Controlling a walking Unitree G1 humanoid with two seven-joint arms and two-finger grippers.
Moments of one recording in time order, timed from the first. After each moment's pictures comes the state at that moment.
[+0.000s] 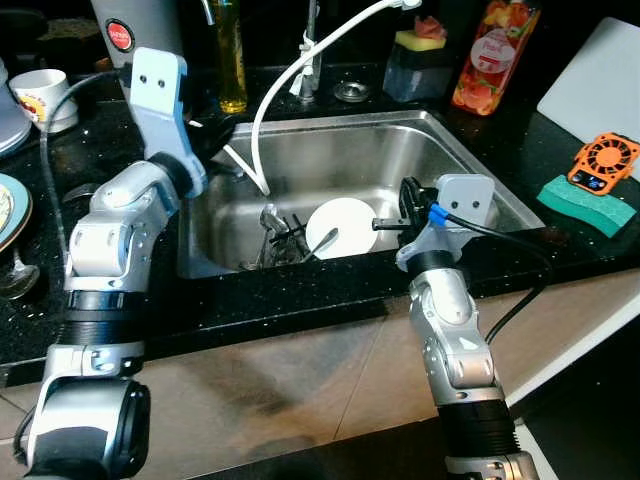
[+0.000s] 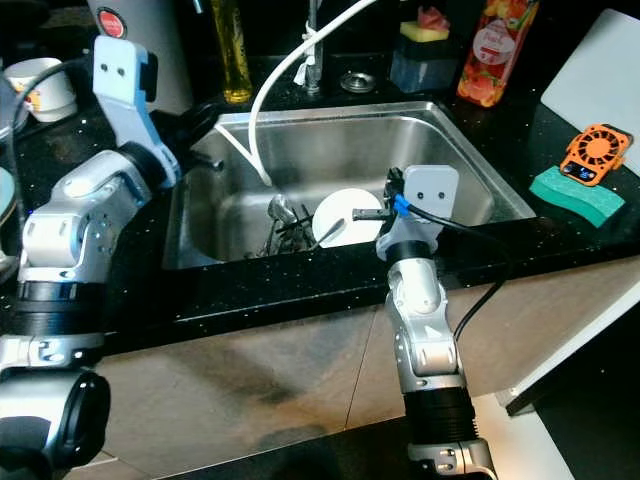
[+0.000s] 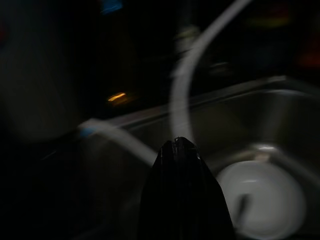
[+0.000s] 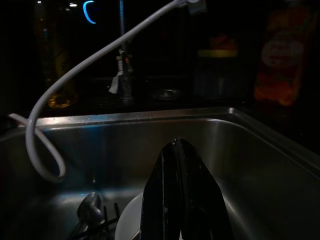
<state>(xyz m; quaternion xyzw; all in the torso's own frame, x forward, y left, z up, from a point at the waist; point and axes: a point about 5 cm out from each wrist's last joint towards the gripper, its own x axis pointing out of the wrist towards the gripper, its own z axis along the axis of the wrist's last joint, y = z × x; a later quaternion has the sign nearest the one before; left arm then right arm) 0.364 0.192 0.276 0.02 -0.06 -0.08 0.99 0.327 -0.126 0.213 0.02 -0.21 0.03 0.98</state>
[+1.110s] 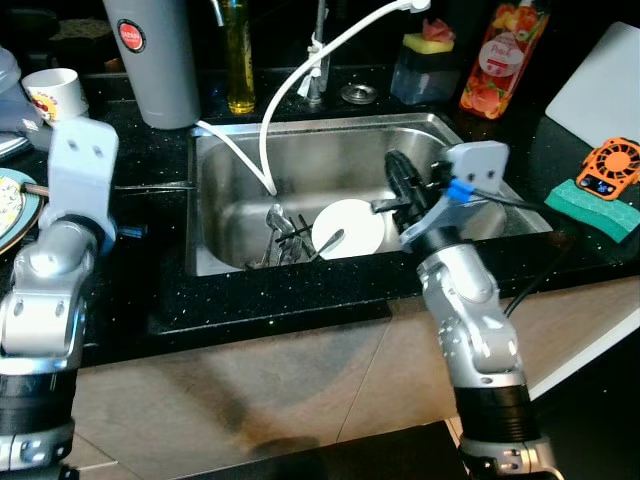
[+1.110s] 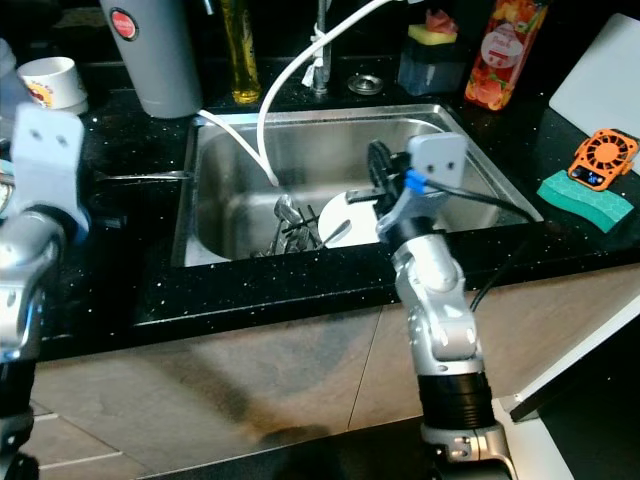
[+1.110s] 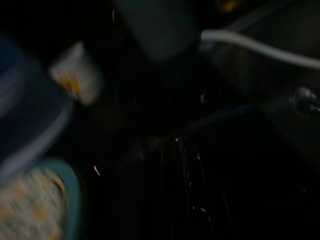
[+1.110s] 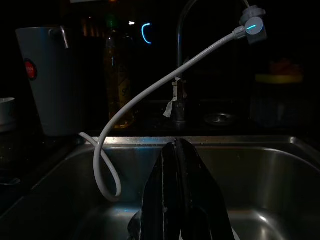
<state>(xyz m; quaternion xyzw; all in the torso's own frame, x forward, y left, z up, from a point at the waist) 0.309 0.254 0.254 0.26 0.01 0.04 0.97 0.326 -0.129 0.249 0.05 -0.23 0.13 0.96</state>
